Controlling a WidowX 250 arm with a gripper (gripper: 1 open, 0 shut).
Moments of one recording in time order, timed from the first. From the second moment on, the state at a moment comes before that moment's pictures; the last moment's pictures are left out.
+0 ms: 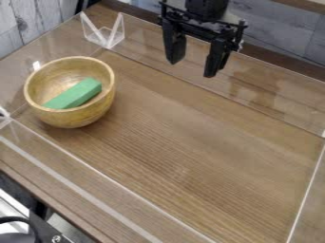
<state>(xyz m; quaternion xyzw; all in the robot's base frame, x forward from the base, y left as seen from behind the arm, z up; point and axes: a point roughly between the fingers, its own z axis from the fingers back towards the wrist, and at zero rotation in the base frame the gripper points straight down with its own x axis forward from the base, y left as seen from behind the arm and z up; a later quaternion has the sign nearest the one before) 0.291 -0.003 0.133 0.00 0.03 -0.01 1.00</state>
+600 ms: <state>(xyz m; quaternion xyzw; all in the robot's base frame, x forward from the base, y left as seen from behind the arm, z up) 0.263 0.055 0.120 0.00 0.08 -0.02 1.00</state>
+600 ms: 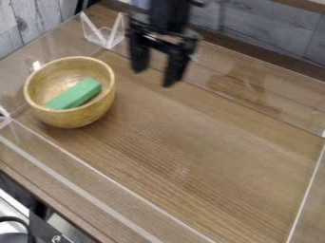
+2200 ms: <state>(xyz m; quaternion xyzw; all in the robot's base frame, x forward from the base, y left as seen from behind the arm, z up) 0.243 0.171 0.064 0.01 0.04 -0.05 1.00</state>
